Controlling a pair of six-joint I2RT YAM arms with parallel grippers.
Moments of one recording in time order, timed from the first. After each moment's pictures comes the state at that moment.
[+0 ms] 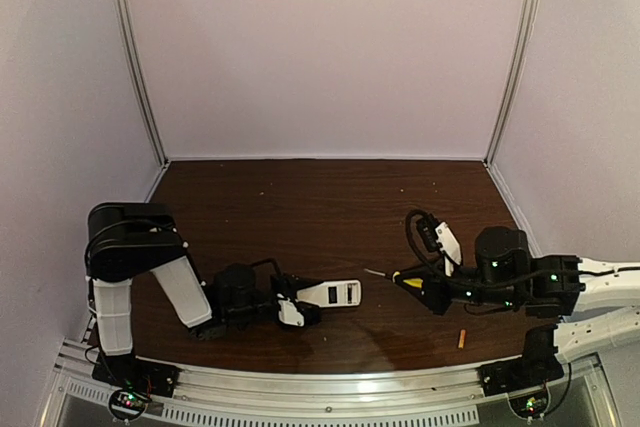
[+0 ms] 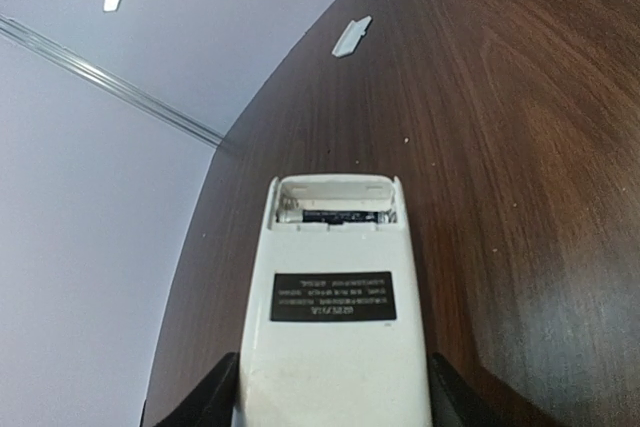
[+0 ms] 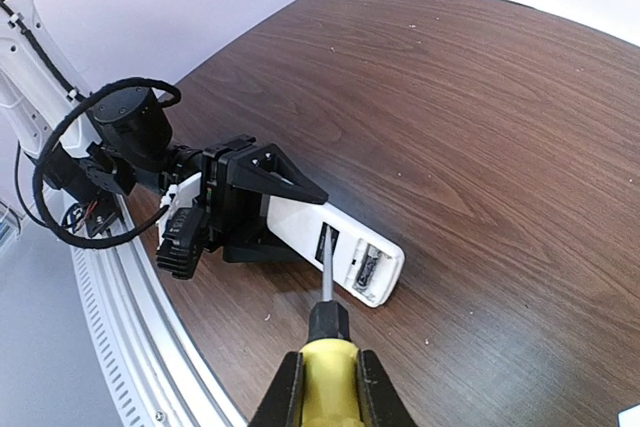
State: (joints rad) left arm -1.04 2.02 0.45 1.33 0.15 0.95; right arm 1.15 0.83 0.53 -0.15 0.14 0.42
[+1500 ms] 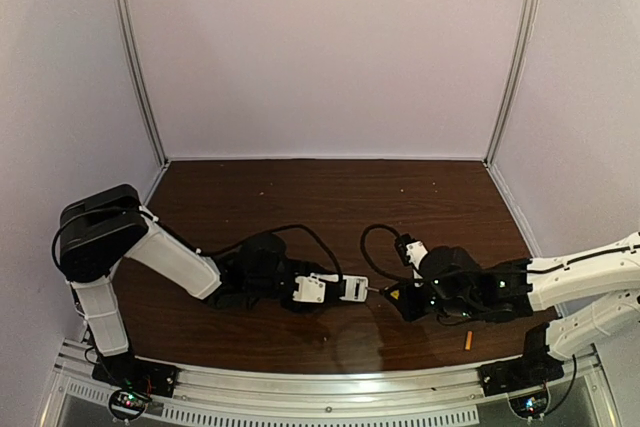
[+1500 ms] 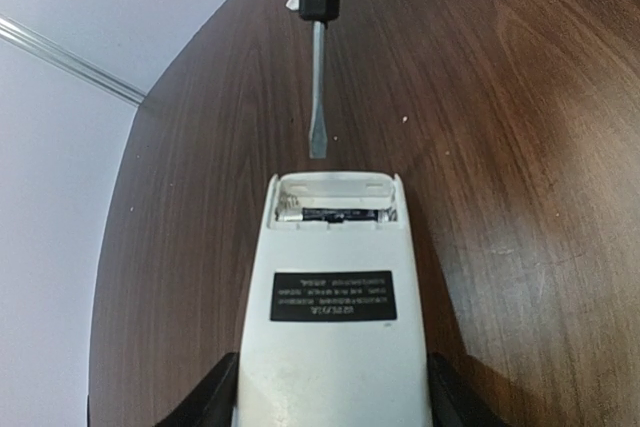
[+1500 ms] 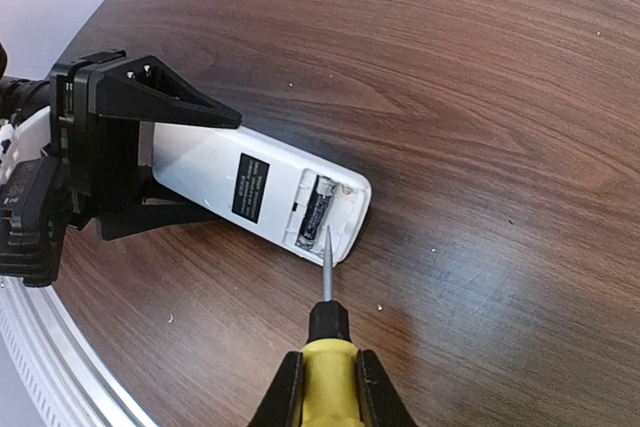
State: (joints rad) left arm -0.99 1.87 0.71 0.64 0.21 0.93; right arm 1.15 1.17 0.53 -0.10 0.27 0.66
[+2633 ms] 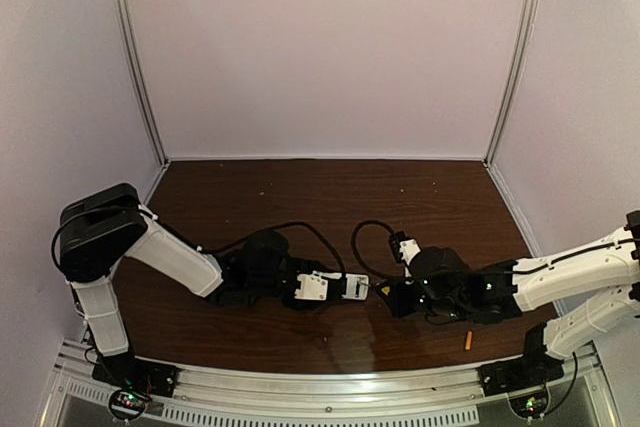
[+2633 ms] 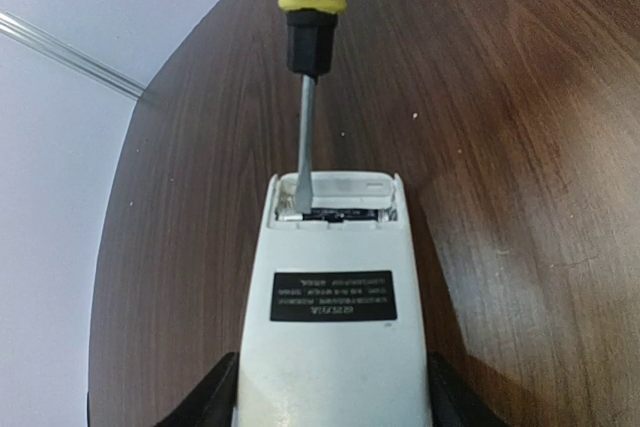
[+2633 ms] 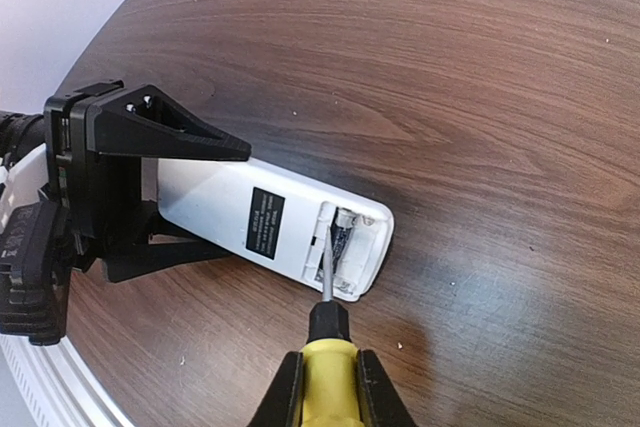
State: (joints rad) left arm -0.99 1.87 0.74 0.59 0.20 0.93; right arm 1.15 1.27 0.55 0.03 0.31 0.71
